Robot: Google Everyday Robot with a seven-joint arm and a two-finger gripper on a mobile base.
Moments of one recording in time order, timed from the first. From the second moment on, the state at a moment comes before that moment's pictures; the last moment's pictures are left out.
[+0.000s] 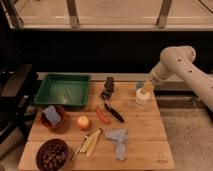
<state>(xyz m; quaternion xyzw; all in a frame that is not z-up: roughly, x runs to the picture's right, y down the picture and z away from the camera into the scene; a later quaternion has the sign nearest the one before) 0.248 -0.016 0.774 -0.23 -0.02 0.37 0.90</state>
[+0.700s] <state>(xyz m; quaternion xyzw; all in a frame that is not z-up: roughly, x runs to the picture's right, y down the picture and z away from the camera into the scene) 0.263 -0.022 0.776 -0.16 0.02 0.53 0.83</state>
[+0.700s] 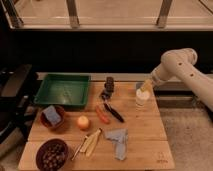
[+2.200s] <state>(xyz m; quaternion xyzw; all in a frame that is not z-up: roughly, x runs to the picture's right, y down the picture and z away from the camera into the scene) 0.197 -0.087 0.848 -0.11 0.01 0.61 0.79</state>
